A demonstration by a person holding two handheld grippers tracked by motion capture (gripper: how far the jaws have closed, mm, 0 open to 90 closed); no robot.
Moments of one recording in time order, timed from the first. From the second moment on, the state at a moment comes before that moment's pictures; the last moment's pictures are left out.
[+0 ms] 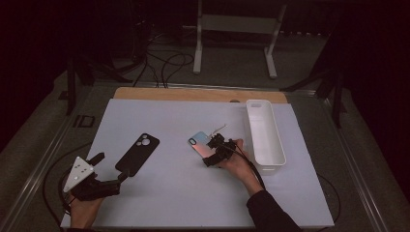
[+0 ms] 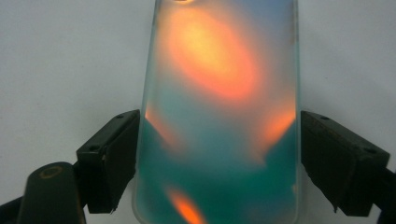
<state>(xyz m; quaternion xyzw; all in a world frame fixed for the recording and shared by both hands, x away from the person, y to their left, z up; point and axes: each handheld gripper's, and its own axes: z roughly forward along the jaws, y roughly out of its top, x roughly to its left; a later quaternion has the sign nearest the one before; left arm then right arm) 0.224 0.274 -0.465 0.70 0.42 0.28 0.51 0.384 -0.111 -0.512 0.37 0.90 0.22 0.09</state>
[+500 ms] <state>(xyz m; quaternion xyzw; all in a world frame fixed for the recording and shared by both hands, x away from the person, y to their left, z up) 0.228 0.259 -0.458 0.70 0.43 0.27 0.50 0.358 -0.117 -0.488 0.35 0.87 0.32 0.11</state>
